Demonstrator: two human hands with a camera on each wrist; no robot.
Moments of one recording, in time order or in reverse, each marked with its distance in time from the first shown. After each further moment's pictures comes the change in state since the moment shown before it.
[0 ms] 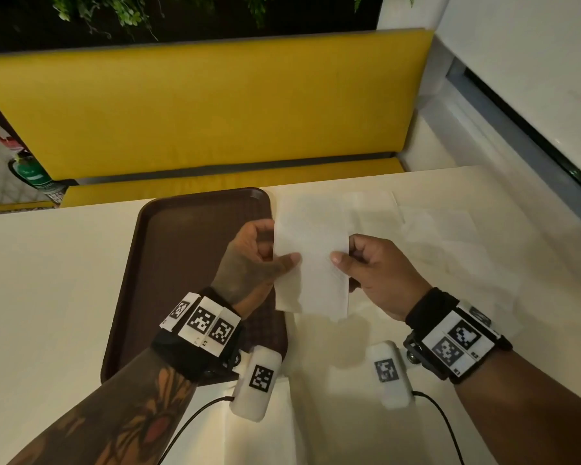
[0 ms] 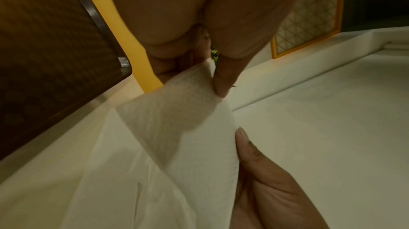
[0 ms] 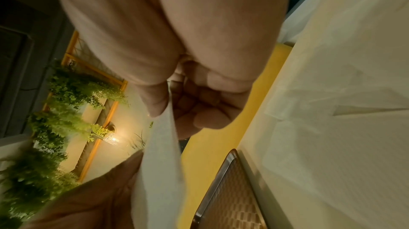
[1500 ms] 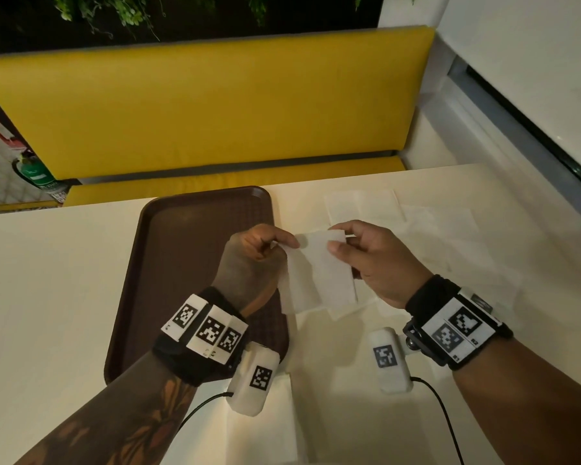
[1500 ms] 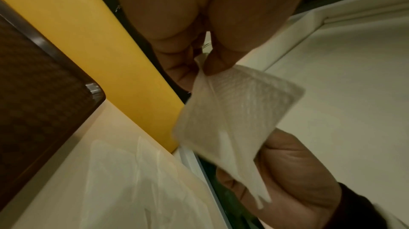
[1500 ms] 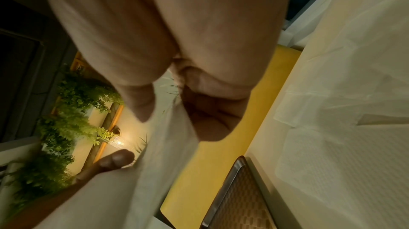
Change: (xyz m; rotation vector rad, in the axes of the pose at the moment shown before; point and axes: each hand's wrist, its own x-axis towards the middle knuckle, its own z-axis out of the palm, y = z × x) left_hand -0.011 0.014 0.010 0.422 0.078 0.241; right_hand 0.004 -0.017 -0.001 0.136 -0.040 0.079
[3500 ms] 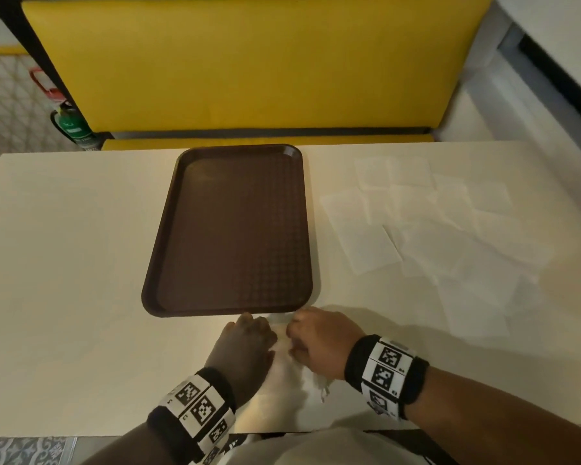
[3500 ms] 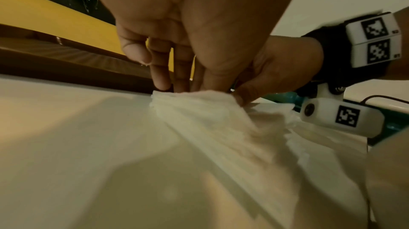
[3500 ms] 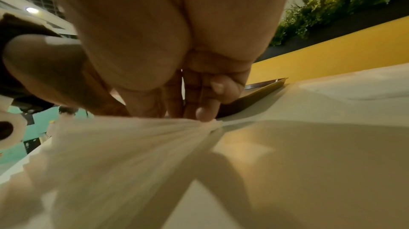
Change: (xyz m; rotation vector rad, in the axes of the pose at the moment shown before) left_hand -0.176 -0.092 -0.014 1.032 -0.406 -0.115; right_hand -0.078 0.115 0.123 -1.117 -0.531 -0.280
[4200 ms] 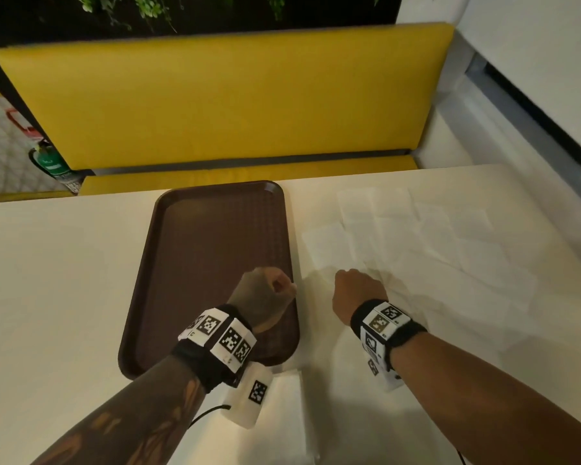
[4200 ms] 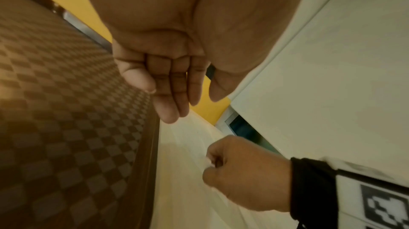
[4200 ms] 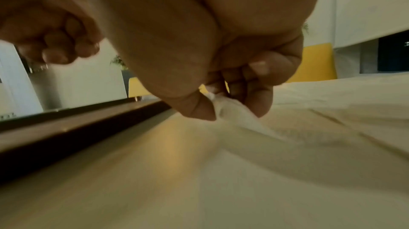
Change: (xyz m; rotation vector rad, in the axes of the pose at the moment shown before) left_hand 0.142 0.007 -0.075 -0.491 0.064 -0.096; right_hand 0.053 0.098 -0.078 -0.115 0.123 0.677
